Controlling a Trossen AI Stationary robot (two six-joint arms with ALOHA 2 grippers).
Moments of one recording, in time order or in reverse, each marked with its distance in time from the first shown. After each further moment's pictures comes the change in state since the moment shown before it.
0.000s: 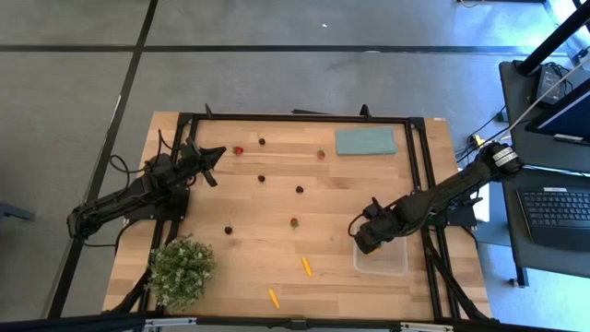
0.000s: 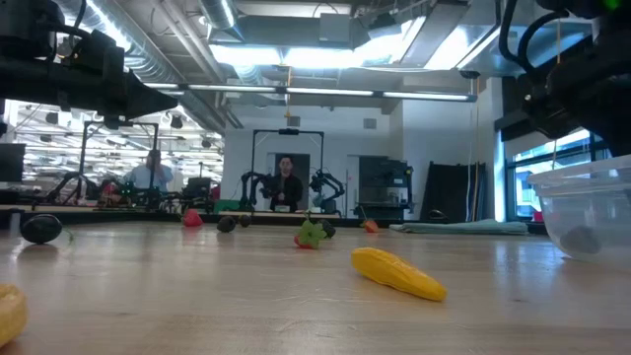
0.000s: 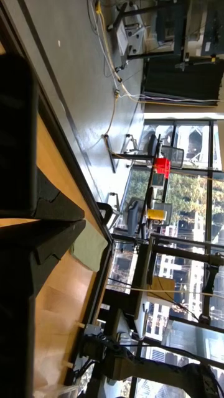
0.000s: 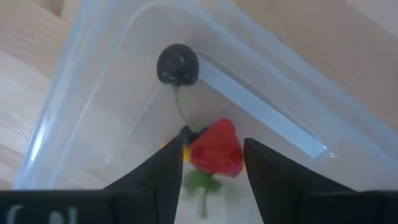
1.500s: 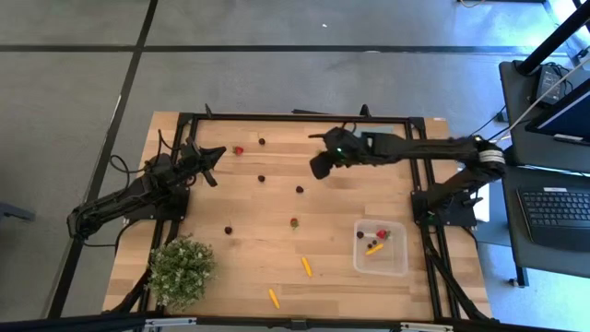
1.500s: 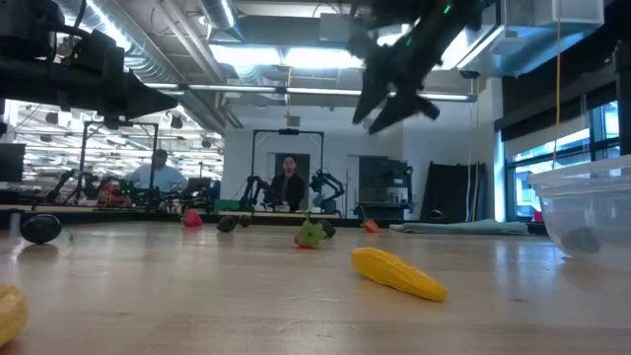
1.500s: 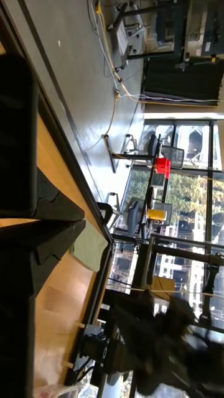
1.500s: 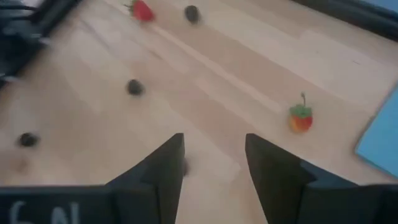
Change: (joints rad) left arm 0.000 0.000 0.000 0.000 0.000 0.000; right arm -0.675 0.174 0.424 0.270 0.261 -0.850
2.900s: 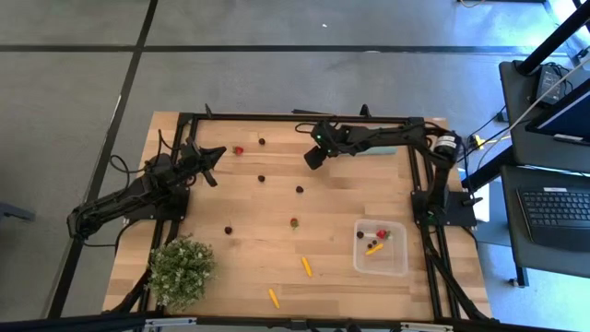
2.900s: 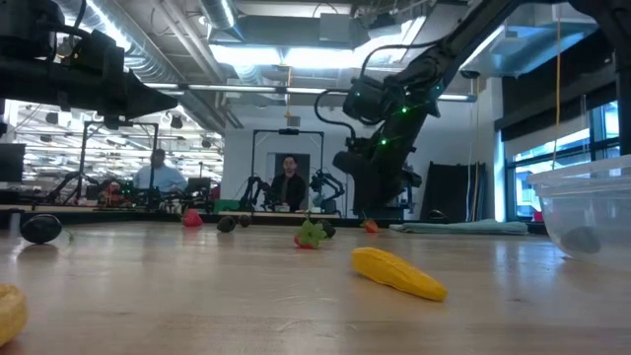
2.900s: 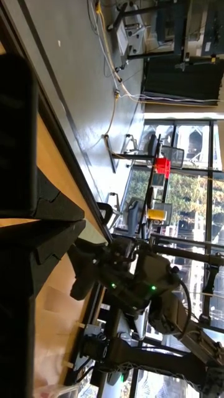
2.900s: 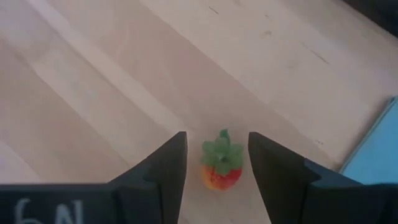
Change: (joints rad) left arm 0.000 0.000 0.000 0.000 0.000 0.000; right arm -0.218 0.360 0.000 0.168 -0.016 -0.283
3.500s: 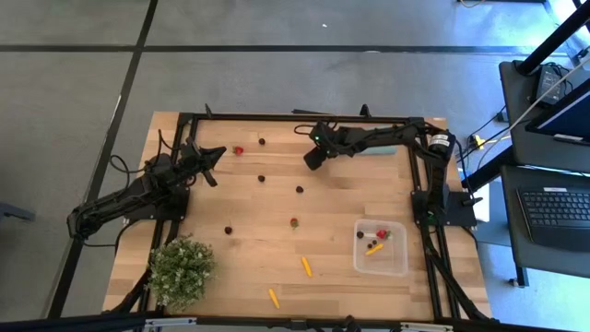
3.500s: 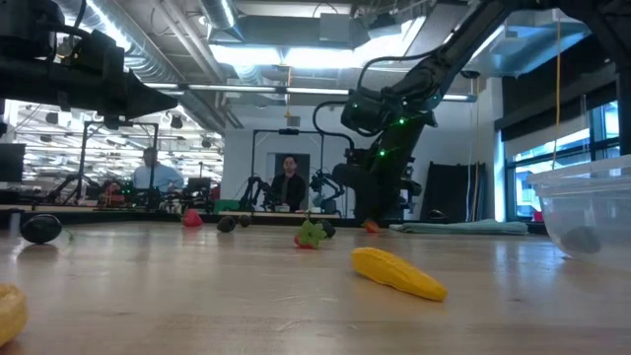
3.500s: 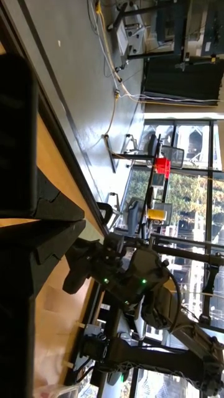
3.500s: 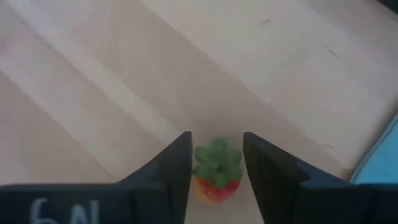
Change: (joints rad) left arm 0.000 0.000 0.000 0.000 0.000 0.000; right arm -0.014 0.049 0.000 0.027 0.010 -0.001
